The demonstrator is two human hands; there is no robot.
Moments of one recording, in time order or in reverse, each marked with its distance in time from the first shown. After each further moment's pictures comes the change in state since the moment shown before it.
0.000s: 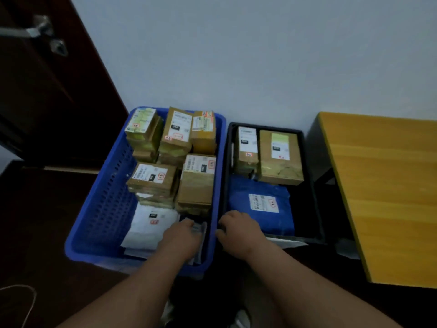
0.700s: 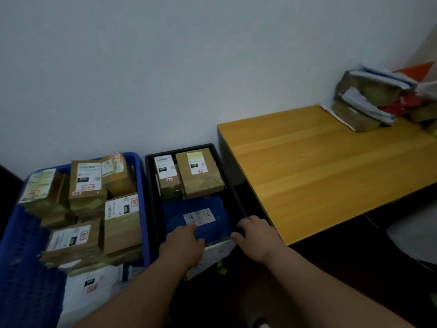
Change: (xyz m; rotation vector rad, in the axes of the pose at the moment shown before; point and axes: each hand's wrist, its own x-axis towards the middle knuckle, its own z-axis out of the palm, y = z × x) left_hand -0.043 0.158 0.066 0.374 -0.022 0.452; right_hand -0.138 0.157 -0.041 0.195 0.230 0.427
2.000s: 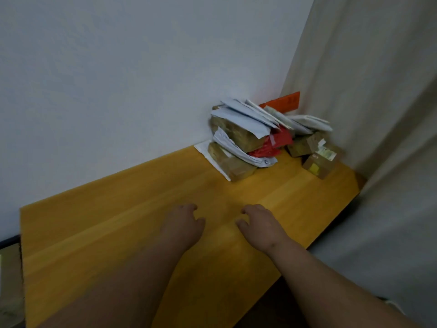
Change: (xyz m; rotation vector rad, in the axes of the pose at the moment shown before) left_hand 0.265 0.576 0.055 -0.055 0.026 0.311; right_hand 0.143 0.498 -0.297 0.175 0.258 0.281
